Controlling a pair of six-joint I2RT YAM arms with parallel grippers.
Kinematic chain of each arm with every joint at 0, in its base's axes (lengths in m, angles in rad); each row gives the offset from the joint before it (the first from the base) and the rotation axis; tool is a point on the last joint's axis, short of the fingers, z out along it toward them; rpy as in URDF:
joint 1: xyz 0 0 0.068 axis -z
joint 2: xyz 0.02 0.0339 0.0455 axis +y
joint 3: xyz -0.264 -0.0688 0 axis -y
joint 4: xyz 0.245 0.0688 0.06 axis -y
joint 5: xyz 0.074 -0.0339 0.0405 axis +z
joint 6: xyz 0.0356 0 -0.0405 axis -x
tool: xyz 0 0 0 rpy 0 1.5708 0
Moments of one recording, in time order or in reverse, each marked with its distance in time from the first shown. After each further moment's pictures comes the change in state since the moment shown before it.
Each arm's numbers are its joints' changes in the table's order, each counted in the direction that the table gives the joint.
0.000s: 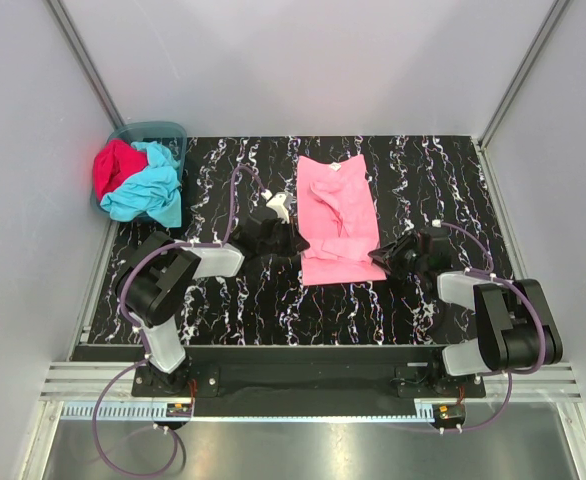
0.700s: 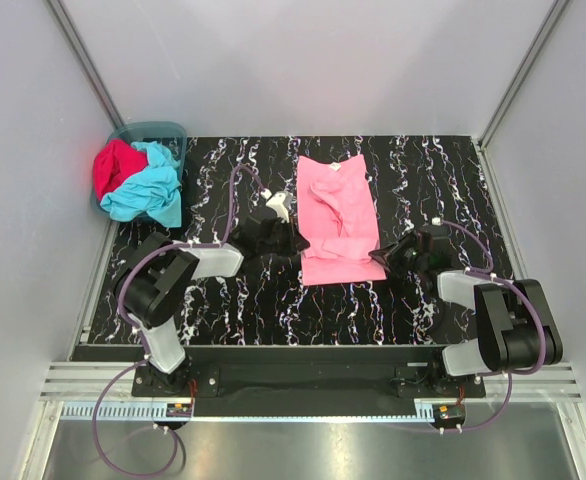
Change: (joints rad) left arm 0.000 -0.006 0.000 -0.002 -0.001 0.008; right arm 0.000 -0.008 0.003 0.008 0.016 -0.003
